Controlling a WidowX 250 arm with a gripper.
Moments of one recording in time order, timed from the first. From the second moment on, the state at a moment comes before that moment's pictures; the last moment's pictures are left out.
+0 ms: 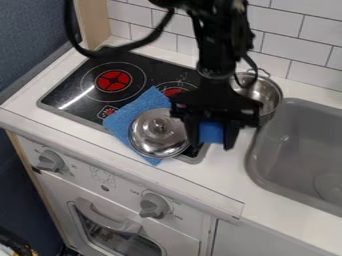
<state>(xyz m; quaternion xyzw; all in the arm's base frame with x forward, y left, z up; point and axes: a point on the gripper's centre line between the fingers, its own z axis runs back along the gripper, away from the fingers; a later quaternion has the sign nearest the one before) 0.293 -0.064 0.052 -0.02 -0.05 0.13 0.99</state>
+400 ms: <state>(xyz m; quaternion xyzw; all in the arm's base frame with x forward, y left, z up) 0.288 -0.074 0.022 -0.01 -0.02 0.11 0.99</state>
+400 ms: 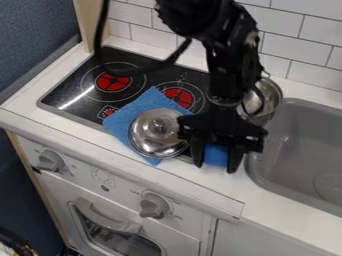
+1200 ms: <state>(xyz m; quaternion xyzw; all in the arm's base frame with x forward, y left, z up) 0.282 -0.068 0.018 0.02 0.00 0.11 0.99</state>
